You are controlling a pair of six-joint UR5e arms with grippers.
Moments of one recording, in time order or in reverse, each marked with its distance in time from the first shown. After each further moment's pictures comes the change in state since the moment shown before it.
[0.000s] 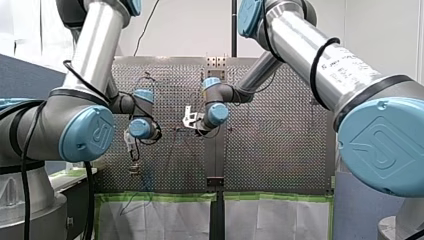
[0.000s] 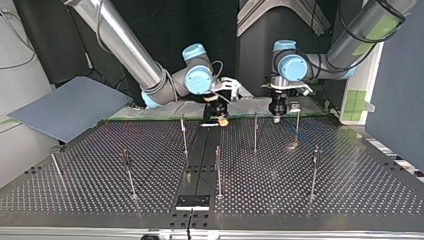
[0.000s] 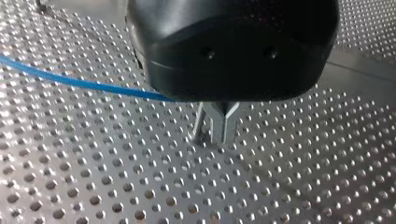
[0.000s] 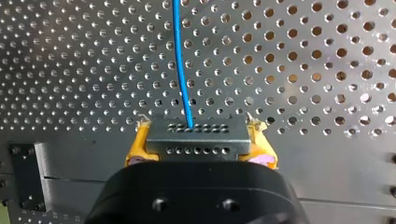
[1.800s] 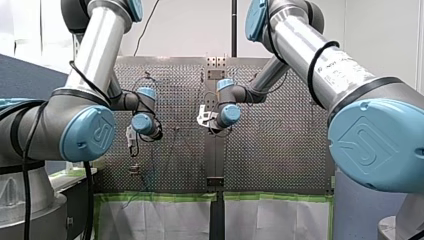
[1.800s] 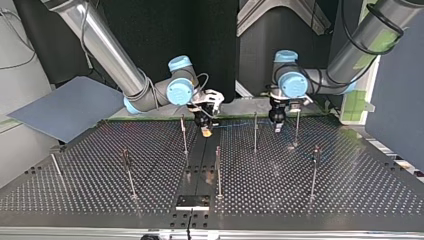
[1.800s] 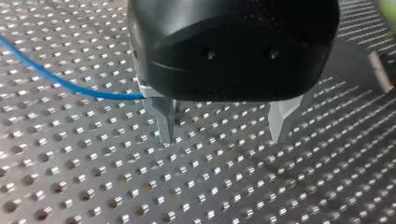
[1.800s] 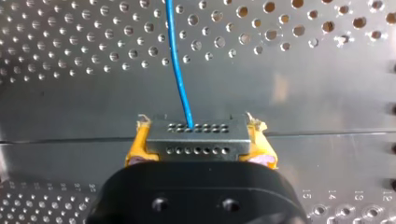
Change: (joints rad) left arm 0.004 -0.039 0.131 -0.202 0.021 0.113; right arm -0.096 0.000 0.000 -0.035 -0.032 0.018
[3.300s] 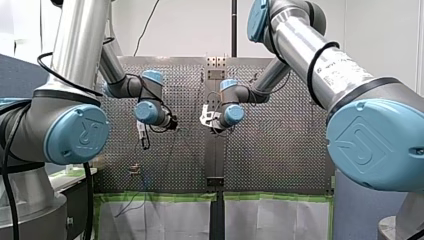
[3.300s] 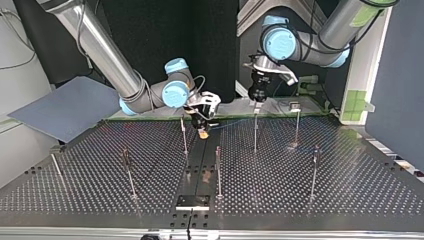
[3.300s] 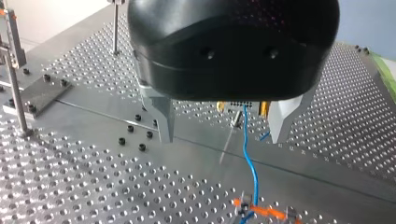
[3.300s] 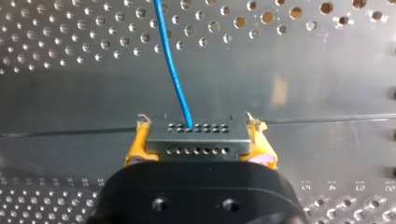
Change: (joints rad) left arm -0.174 0.245 -0.204 0.059 -0.006 -0.077; right arm -0.023 0.000 0.000 -0.003 -0.026 0.000
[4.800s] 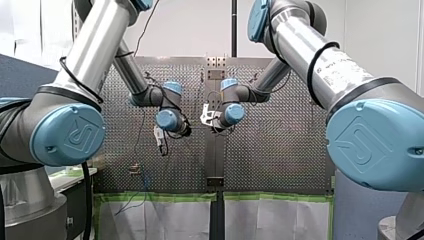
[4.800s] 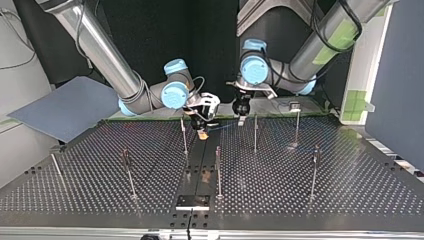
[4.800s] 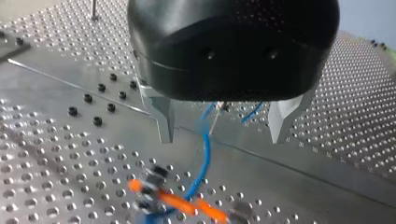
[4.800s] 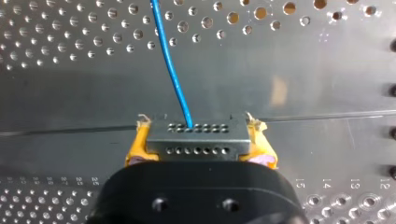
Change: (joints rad) left arm -0.092 -0.241 0.248 -0.046 -0.096 -0.087; right arm -0.003 -0.001 -0.008 0.006 -0.001 0.000
